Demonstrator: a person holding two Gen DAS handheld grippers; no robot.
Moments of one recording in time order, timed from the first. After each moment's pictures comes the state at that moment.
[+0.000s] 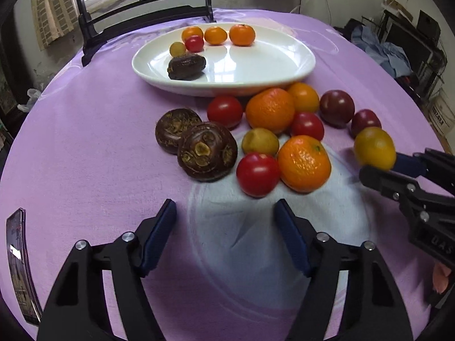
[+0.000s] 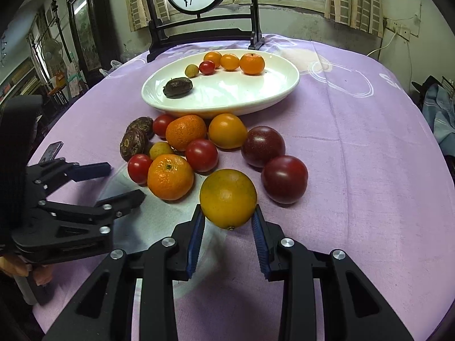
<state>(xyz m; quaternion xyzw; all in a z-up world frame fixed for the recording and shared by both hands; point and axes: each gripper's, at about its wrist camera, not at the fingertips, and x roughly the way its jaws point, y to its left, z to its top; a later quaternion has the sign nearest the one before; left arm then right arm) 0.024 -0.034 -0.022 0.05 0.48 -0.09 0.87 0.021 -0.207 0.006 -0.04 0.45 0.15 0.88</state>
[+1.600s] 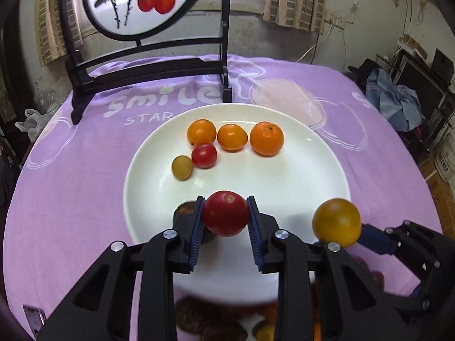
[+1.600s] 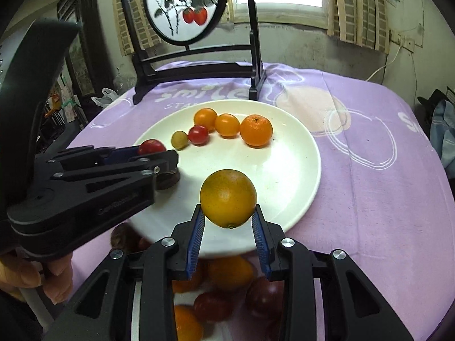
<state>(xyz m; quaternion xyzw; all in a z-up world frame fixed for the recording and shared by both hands) 0.188 -0.047 0.035 0.02 0.45 -0.08 0.89 0.145 -0.174 0.037 -0.01 0.42 0.14 0.90</state>
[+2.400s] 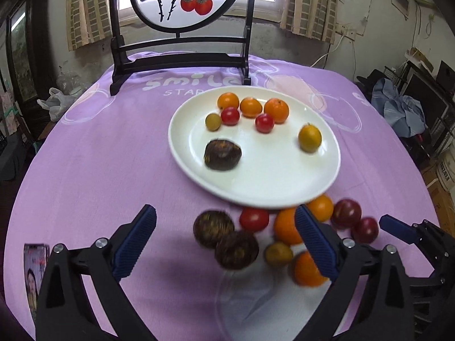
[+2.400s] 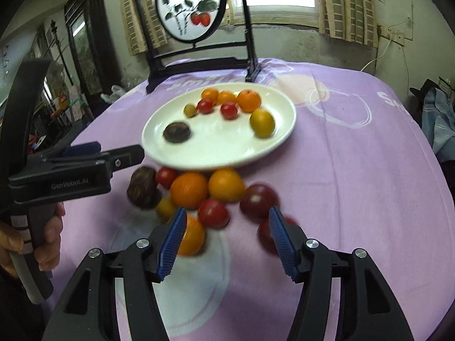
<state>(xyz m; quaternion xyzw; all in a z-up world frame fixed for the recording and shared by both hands) 0.071 -0.013 0.041 -0.01 0.43 -0.04 0.90 0.044 -0.205 0.034 -0.01 0.41 0.15 0.90</state>
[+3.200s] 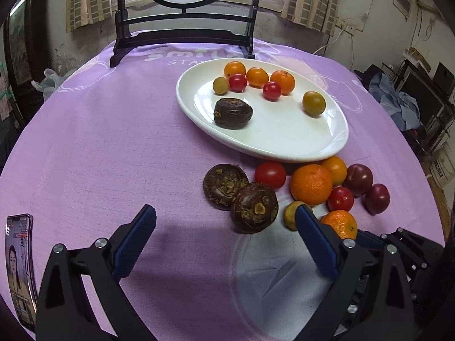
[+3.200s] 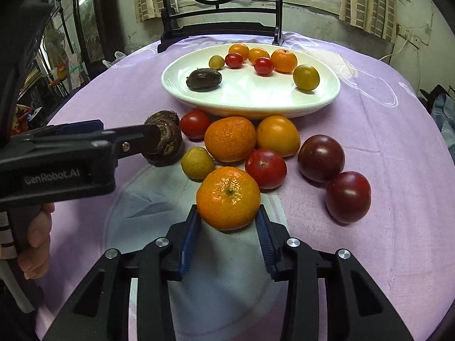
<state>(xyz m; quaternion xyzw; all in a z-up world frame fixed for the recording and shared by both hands) 0.056 0.008 0.005 -0.03 0.45 -0.06 0.89 0.032 -0.153 -0.009 -0.05 0.46 0.15 0.87</state>
